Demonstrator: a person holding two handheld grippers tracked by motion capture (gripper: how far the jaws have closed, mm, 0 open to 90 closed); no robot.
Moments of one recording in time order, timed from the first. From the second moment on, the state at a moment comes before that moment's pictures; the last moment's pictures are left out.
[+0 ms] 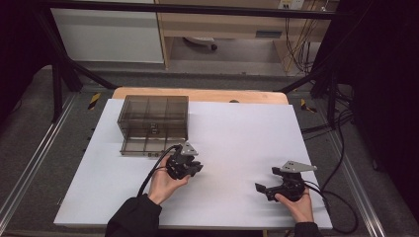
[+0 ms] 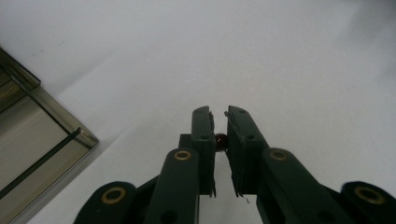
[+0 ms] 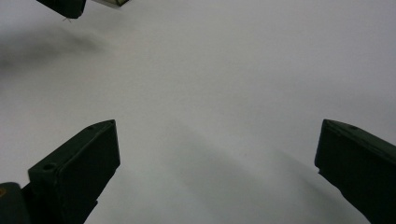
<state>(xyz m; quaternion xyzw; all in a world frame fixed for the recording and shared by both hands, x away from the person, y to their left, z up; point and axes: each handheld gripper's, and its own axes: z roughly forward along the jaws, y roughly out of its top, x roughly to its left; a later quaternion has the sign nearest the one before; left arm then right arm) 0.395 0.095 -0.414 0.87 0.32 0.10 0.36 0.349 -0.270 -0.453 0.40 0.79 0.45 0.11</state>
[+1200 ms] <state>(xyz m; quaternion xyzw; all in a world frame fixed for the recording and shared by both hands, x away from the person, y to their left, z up) 0.404 0.162 -0.378 0.86 0.34 0.12 0.35 0.349 -0.270 -0.453 0.41 0.79 0.45 0.11</state>
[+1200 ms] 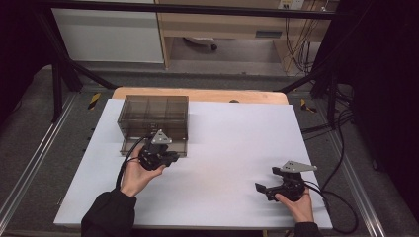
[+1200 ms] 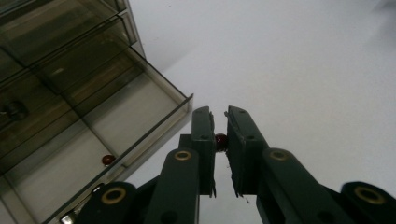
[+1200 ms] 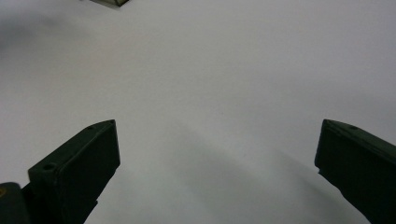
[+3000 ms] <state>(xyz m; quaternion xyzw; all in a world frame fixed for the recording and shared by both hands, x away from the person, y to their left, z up) 0.465 0.207 -0.409 0.83 0.42 0.16 0.32 0.349 -0.270 -0.453 0.41 0.79 0.45 0.12</state>
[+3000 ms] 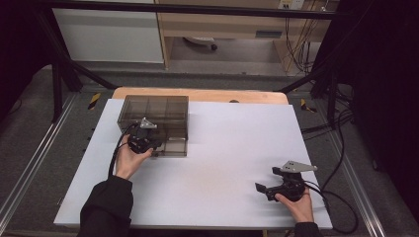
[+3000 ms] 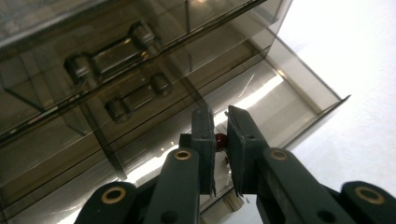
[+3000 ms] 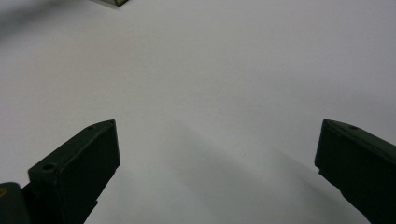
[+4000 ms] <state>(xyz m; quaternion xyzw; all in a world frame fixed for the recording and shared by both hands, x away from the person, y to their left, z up) 0.452 0.218 -0.399 0.82 0.43 0.17 0.34 0.349 -0.270 -0.453 0.41 0.79 0.45 0.12</state>
